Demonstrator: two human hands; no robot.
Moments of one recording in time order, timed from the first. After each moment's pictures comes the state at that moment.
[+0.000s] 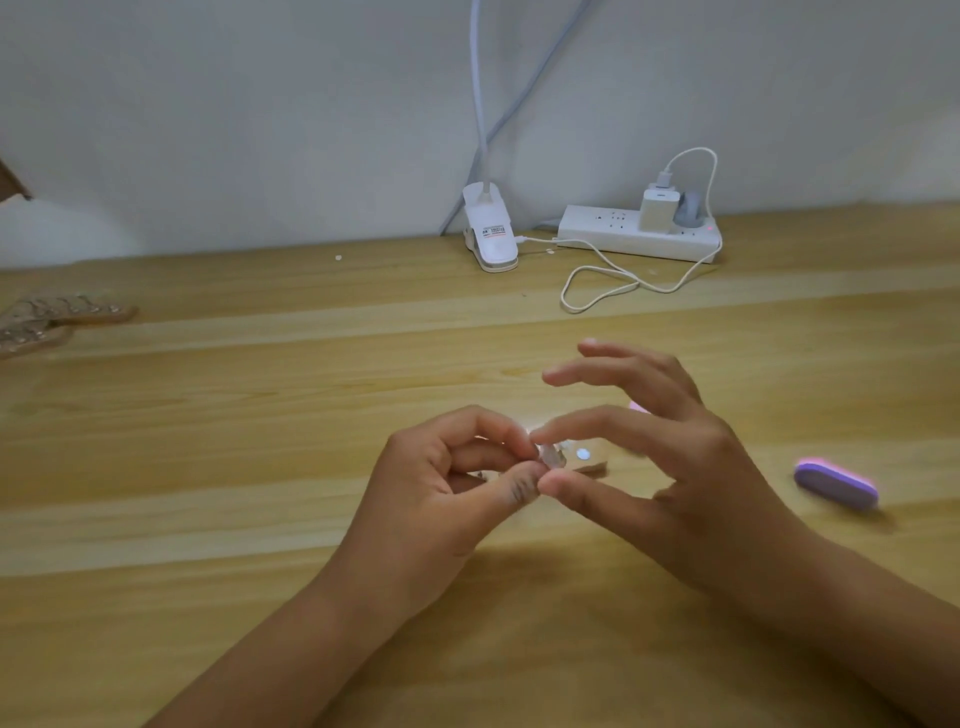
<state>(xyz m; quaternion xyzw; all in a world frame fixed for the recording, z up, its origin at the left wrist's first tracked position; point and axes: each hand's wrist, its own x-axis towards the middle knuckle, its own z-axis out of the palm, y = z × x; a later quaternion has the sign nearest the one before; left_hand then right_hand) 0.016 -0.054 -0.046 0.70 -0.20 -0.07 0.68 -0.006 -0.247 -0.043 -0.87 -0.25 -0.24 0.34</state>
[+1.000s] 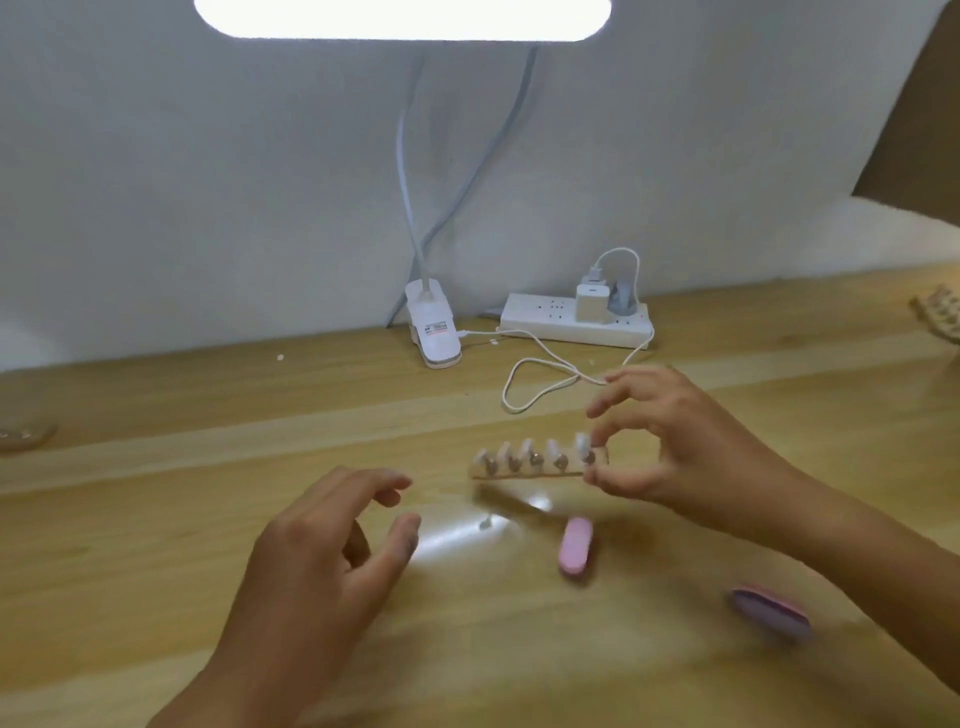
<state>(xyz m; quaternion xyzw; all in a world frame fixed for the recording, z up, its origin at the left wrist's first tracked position) 0.076 -0.046 -0.029 0.89 -0.24 0.16 0.36 0.067 -0.341 -0.001 -0.95 -0.12 -0.12 0.25</state>
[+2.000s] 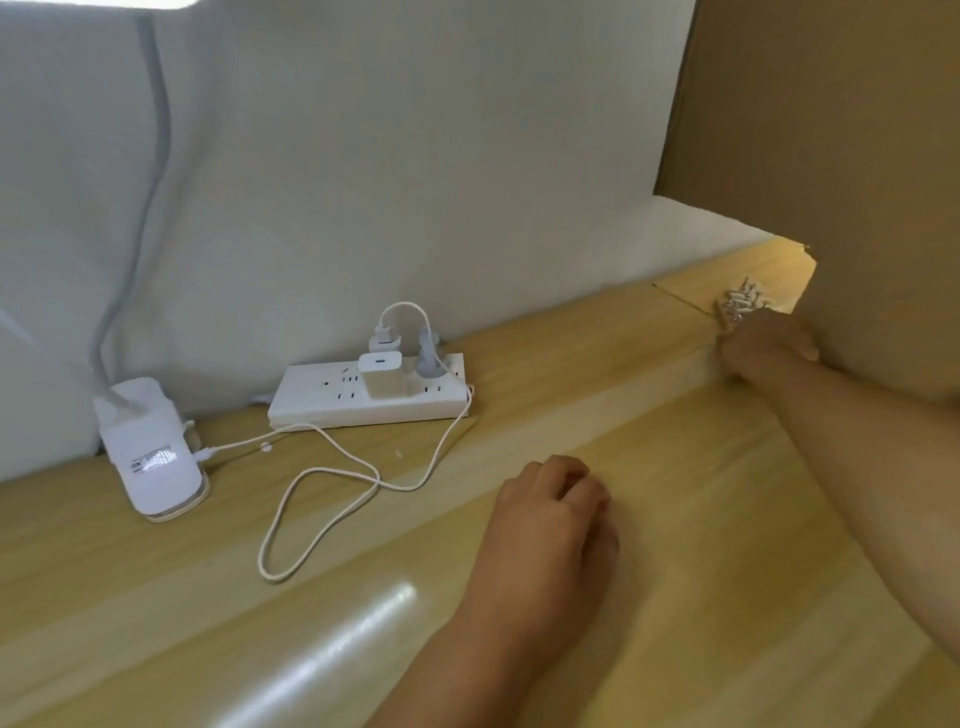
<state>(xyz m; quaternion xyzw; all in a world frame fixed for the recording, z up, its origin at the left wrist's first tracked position) 0.154 -0.358 -0.068 0.79 -0.50 0.06 0.34 0.166 -0.697 -0.039 -0.83 0.52 -0.11 0.15</state>
